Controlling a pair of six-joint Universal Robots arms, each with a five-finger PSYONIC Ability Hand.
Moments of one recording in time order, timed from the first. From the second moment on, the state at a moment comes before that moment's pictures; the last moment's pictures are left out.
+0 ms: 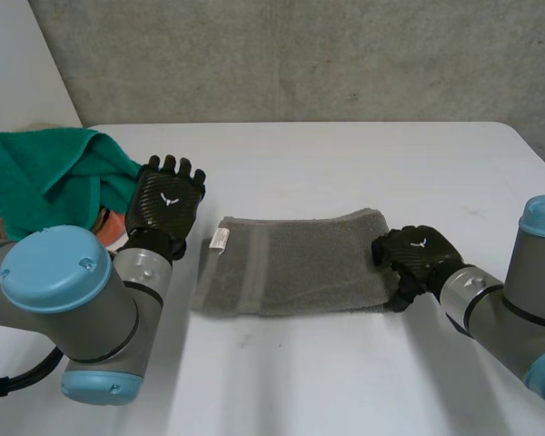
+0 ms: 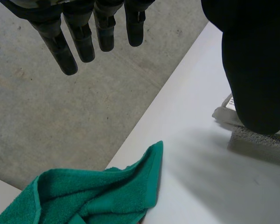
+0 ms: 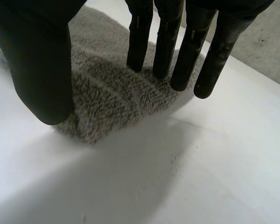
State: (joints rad) left arm 4.18 -1.98 -1.74 3.73 -1.74 3.78; right arm 1.85 -1.12 1.70 -0.13 1.29 2.78; left_hand 0.19 0.20 0.21 0.20 0.05; right_hand 0.52 0.59 0.58 0.58 0.41
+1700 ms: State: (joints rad) left arm 4.01 -2.13 -1.43 3.33 -1.72 3.51; right arm 2.08 -1.01 1.34 0.06 1.40 3.08; left_hand 0.19 0.20 0.21 0.20 0.05; right_hand 0.20 0.22 0.21 0.23 0.06
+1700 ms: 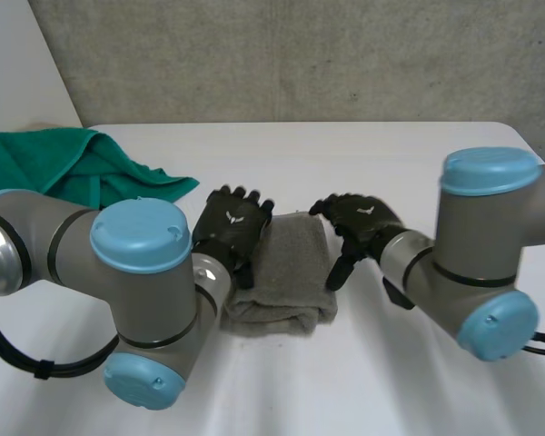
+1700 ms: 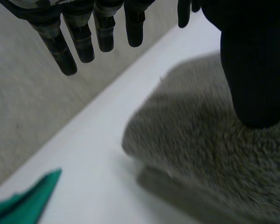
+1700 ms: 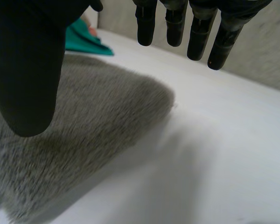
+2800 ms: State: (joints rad) left arm 4.17 -1.87 -1.38 3.06 -1.19 3.45; right arm 2.13 -1.02 1.63 -0.17 1.42 3.42; left_hand 0.19 0.20 0.21 0.20 0.05; right_hand 0.19 0.22 0.21 0.23 0.06
